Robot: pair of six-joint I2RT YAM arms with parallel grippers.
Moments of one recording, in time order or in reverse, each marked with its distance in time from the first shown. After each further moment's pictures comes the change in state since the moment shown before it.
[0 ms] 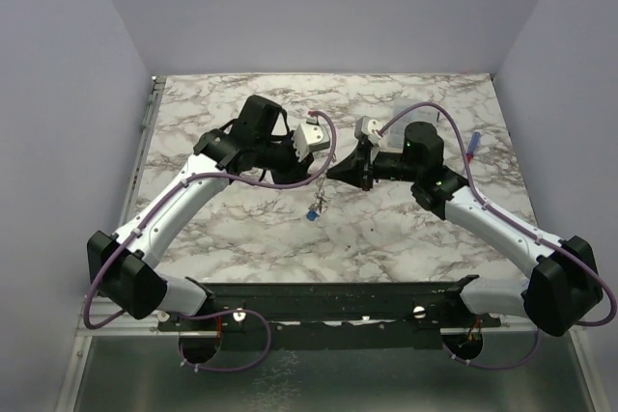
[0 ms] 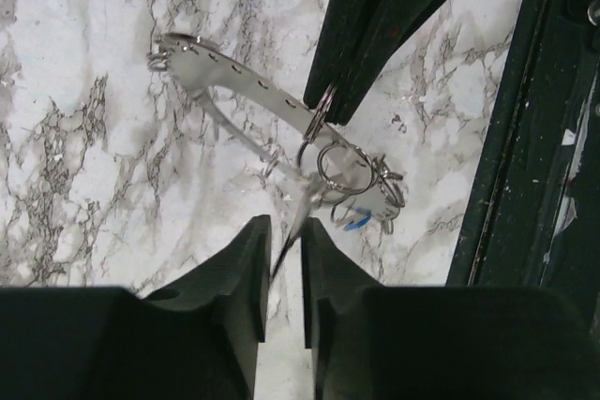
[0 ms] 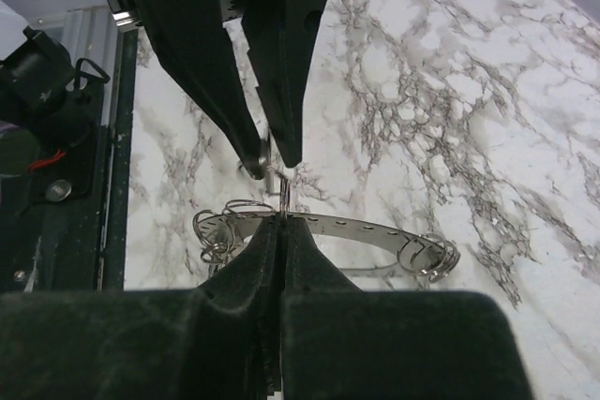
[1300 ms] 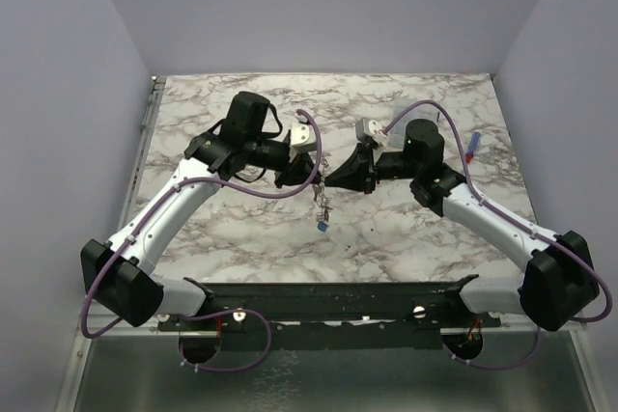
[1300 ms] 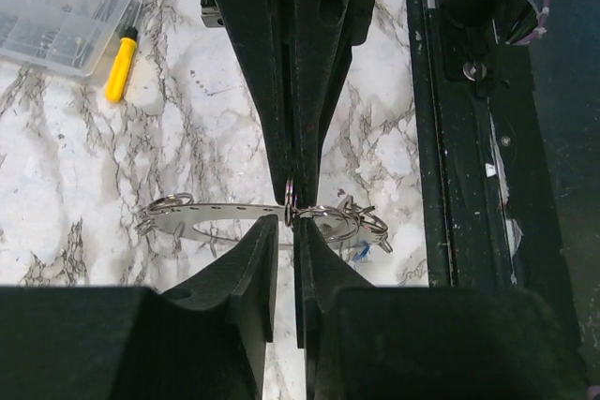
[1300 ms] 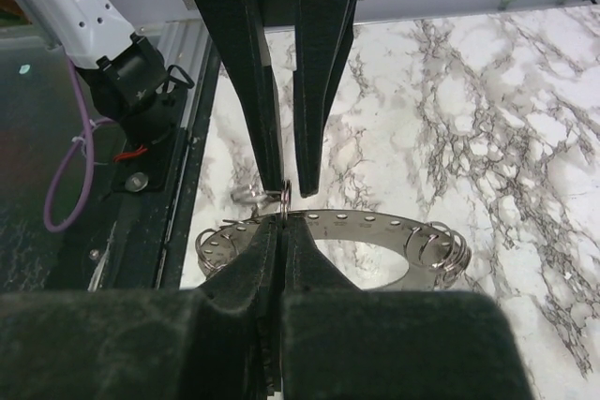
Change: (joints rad) left arm 0.043 -0.056 -0.052 0.122 0.359 0.103; right arm -0.019 0.032 0.004 0.067 -0.233 0.065
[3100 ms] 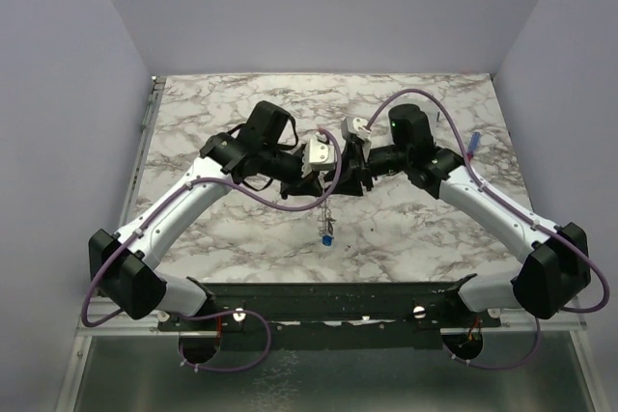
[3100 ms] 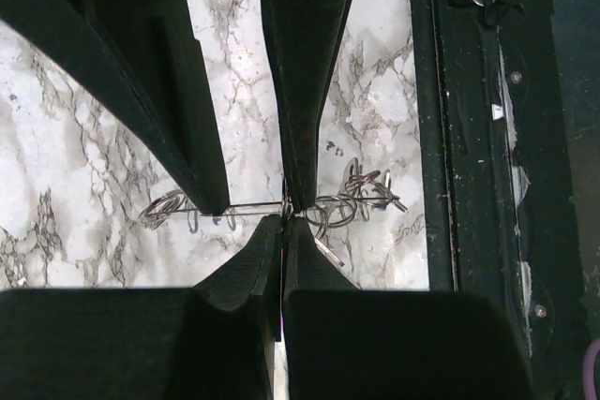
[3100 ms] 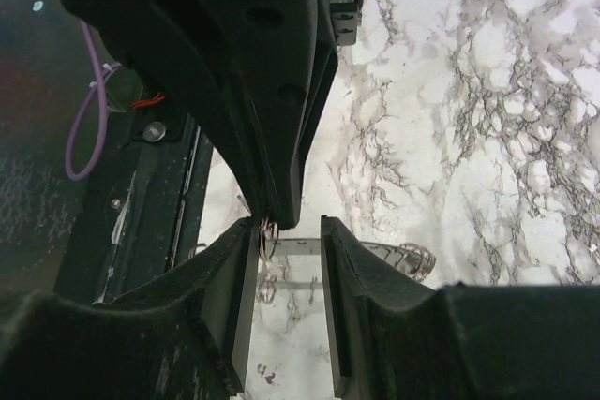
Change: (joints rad) left arm -0.092 0.040 0.022 -0.140 -0.142 0.097; right arm 0.017 0.069 0.214 -0.461 -0.007 -0.248
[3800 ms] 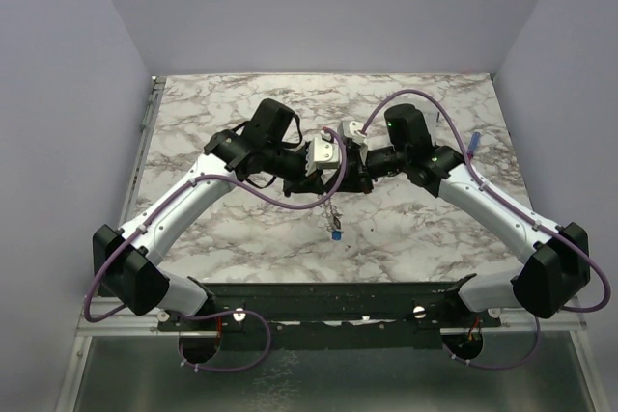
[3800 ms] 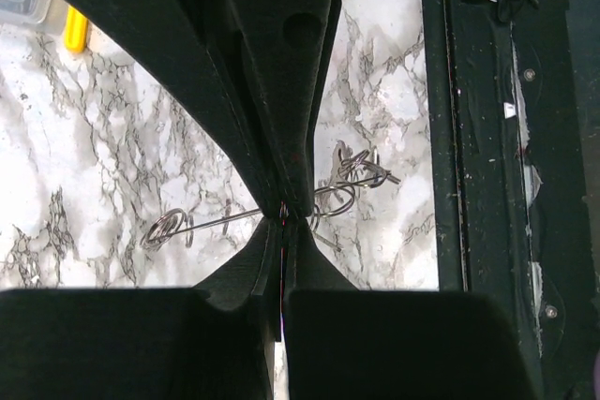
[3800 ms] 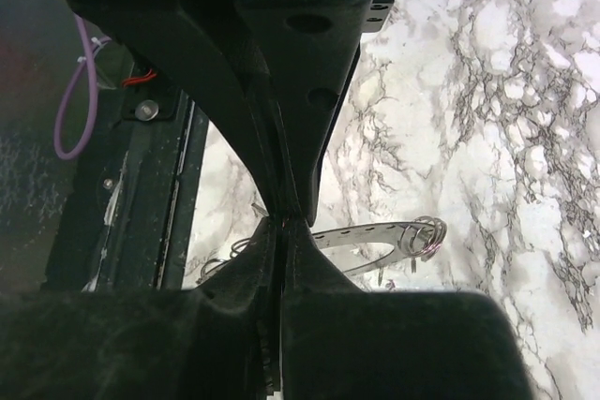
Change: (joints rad) left arm -0.021 0.033 0.040 -0.010 -0.037 0.010; right arm 0.022 0.009 0.048 -0.132 0.040 -0.092
